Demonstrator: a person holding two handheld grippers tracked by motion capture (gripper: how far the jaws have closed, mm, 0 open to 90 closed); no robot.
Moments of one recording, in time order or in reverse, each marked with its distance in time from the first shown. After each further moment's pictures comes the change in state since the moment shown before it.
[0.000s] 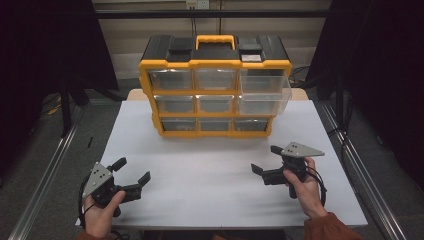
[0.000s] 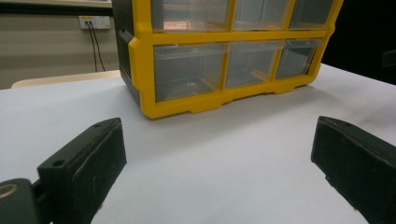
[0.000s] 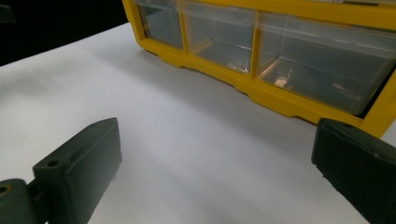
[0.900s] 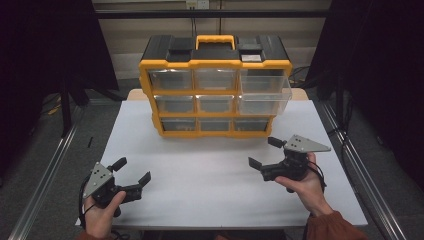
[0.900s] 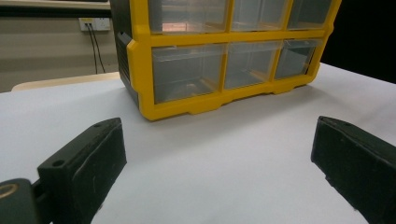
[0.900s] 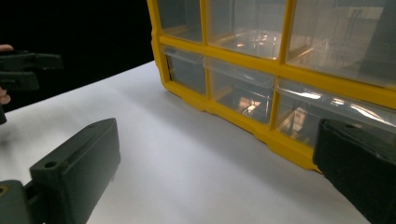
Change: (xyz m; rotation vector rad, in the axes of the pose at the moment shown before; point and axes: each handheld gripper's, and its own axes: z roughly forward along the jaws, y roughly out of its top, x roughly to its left) left arm -0.002 0.001 0.000 0.001 0.001 0.012; right arm 0.015 0.034 -0.011 -0.120 0.063 -0.020
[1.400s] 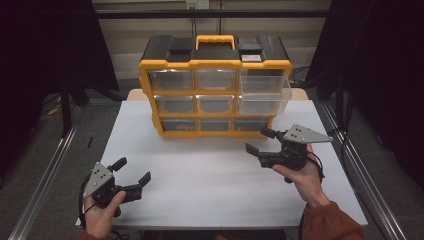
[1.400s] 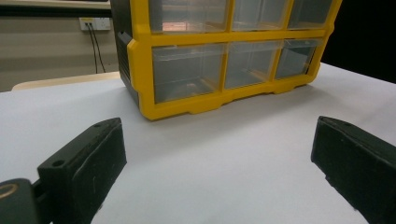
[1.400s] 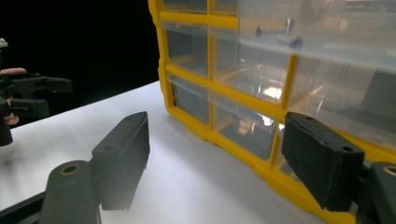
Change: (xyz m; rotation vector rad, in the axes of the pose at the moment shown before) left arm 0.000 0.000 0.000 -0.001 0.003 -0.001; right arm 0.004 0.032 0.002 -0.057 0.013 -0.052
